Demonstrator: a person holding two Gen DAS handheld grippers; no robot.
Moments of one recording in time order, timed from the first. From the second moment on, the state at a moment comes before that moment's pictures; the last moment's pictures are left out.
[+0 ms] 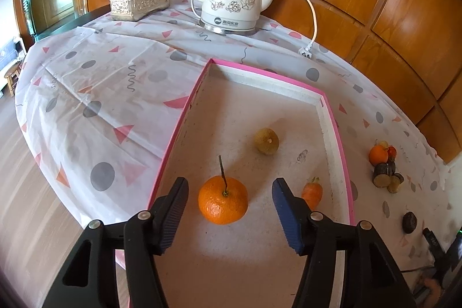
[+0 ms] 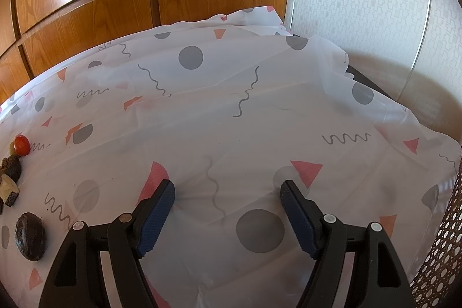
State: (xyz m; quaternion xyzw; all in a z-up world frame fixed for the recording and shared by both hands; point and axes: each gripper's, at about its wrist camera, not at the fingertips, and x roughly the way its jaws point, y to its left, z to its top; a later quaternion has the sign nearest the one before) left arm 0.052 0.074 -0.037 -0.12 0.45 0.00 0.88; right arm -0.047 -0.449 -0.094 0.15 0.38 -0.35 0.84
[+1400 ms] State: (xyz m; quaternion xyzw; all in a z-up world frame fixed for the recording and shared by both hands) left arm 0.035 0.119 -0.029 -0.17 0.43 0.06 0.88; right arm 0.090 -0.283 -0.074 0.01 0.48 0.03 0.87
